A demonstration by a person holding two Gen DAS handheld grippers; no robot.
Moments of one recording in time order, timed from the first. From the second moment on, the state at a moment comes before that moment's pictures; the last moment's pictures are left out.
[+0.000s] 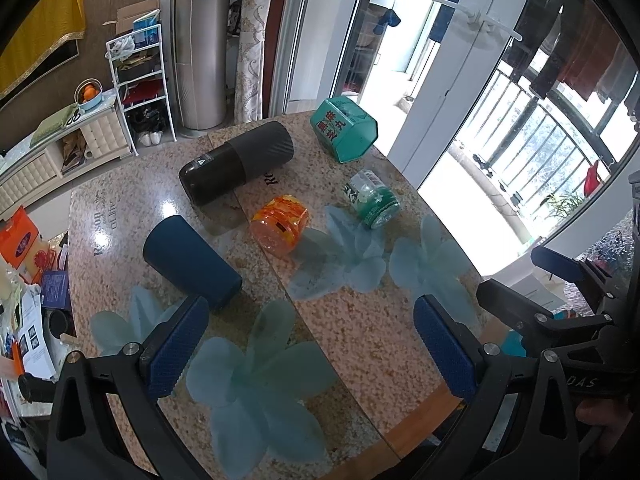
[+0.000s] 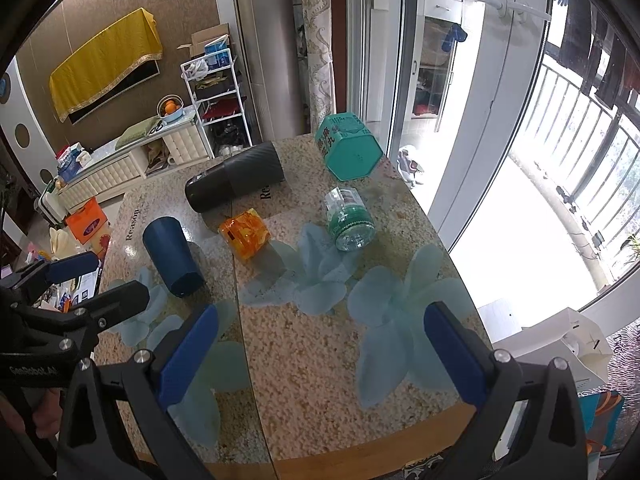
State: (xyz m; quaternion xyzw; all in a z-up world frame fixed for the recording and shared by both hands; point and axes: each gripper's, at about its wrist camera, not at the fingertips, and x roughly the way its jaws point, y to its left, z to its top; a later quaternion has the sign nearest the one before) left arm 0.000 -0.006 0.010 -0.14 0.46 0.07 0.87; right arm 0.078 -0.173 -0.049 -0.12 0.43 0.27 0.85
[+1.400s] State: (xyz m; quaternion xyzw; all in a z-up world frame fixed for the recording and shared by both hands) left arm 0.037 0.009 -0.044 -0.25 0.50 0.06 0.83; right arm 0.197 -0.113 -0.103 -0.22 0.51 0.29 0.78
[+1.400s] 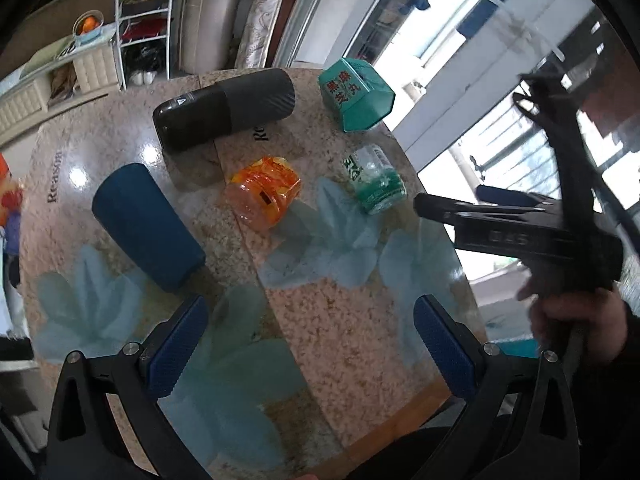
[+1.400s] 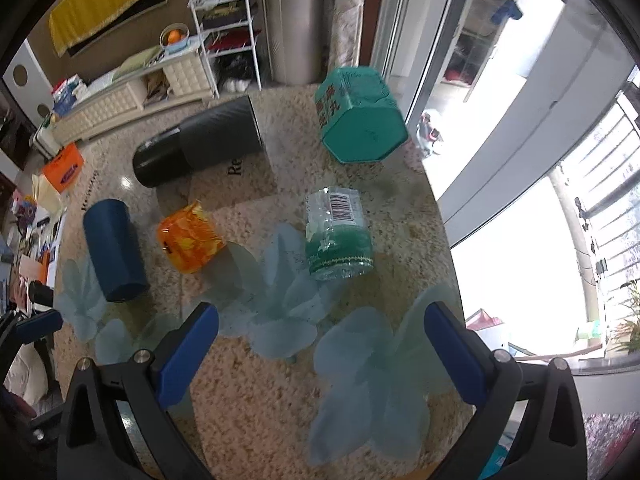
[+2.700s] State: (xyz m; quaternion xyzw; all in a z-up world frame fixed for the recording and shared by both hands) left arm 0.042 0.039 -0.104 -0.33 0.56 0.16 0.74; right arm 0.298 -0.044 -0.222 -0.26 0.62 0.29 0.68
